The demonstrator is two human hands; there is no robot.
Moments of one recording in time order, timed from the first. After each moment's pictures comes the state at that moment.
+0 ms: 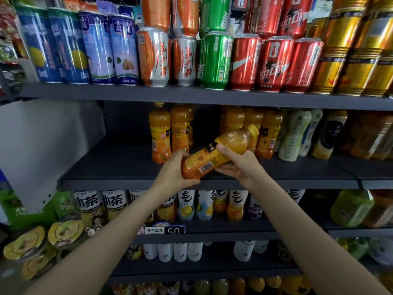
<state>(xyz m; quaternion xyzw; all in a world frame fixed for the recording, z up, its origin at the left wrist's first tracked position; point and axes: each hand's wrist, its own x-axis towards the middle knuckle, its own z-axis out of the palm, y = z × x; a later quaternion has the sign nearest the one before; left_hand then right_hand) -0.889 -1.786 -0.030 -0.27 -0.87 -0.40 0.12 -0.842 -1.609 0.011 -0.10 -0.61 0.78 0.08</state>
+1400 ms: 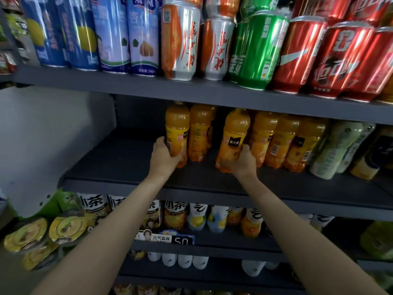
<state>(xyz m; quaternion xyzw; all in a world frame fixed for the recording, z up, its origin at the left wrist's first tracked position) -1.000 -1.815 -0.042 -0.05 -0.84 -0.51 0.16 -0.969 -1.615 -0.033 -0.15 -0.88 0.40 0.21</state>
